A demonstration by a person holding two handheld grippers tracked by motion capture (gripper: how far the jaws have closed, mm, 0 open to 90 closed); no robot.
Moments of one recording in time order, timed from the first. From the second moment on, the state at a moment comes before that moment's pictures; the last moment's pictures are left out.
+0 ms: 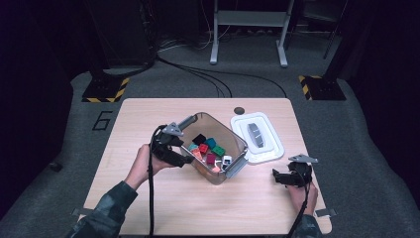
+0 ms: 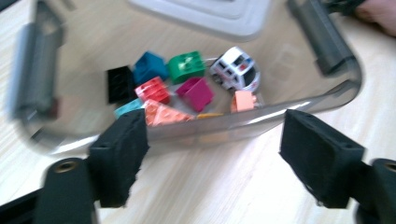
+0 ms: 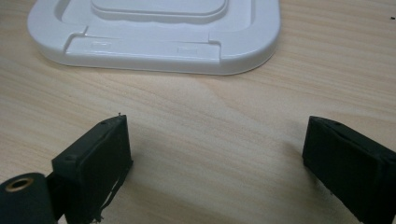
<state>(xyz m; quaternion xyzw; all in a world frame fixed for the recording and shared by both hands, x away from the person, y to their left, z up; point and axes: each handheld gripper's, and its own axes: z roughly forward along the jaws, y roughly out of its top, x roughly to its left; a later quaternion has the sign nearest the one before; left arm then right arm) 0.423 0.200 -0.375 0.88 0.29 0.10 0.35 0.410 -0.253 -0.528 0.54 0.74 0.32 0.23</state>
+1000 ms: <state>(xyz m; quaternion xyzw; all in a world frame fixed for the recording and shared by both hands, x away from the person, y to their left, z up) 0.421 0.294 -0.509 0.83 0.44 0.17 0.30 0.410 -0.253 -0.528 0.54 0.74 0.32 0.23</state>
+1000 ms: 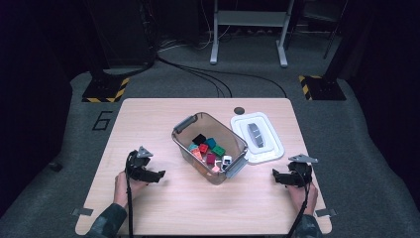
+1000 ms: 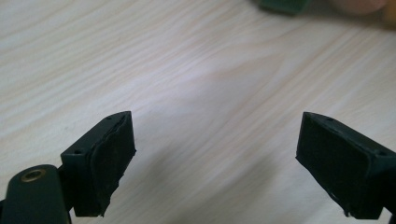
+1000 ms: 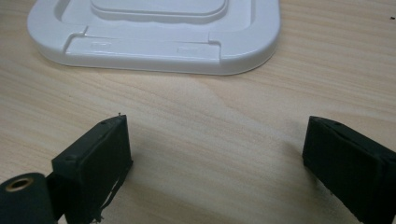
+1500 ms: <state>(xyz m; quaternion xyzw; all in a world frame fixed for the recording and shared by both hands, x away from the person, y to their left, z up) 0.420 0.302 -0.530 0.80 0.45 0.20 0.35 0.410 -0.253 -0.528 0.54 0.74 0.32 0.23</state>
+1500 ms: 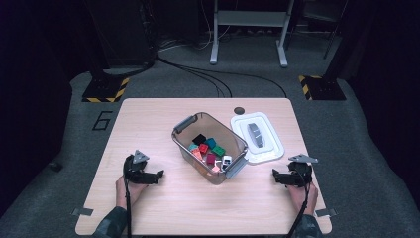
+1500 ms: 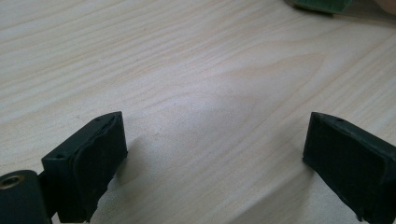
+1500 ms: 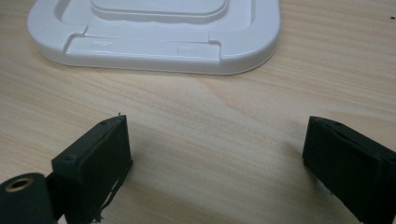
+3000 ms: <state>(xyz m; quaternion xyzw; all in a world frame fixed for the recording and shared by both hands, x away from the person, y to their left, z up) 0.420 0.302 -0.529 0.81 0.44 0.18 0.34 0.519 -0.184 -0.498 0.51 0.77 0.34 0.19</state>
